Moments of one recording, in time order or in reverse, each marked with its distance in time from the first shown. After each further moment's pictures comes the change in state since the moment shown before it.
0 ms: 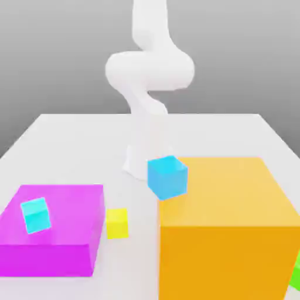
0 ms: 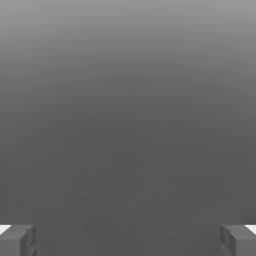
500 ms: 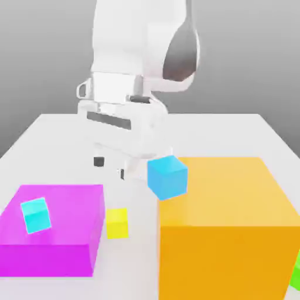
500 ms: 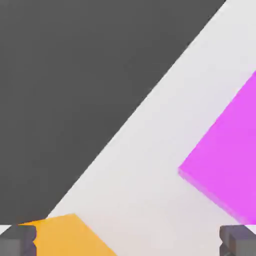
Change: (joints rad) arm -0.327 0.472 0.166 -0.475 0.047 0.403 0.766
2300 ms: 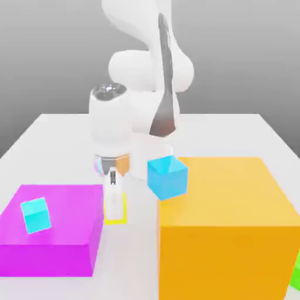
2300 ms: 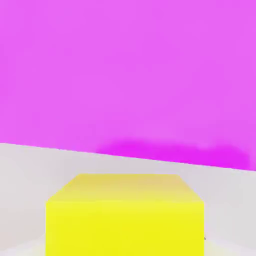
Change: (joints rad) arm -0.001 0.191 -0.082 -0.151 -0.034 0.164 0.299
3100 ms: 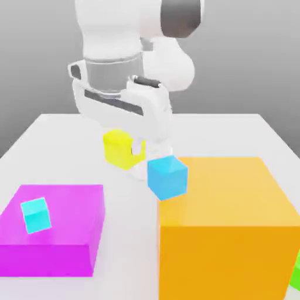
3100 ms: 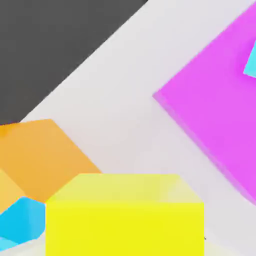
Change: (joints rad) arm 0.220 -0.310 -0.019 0.553 0.059 -0.910 -0.695
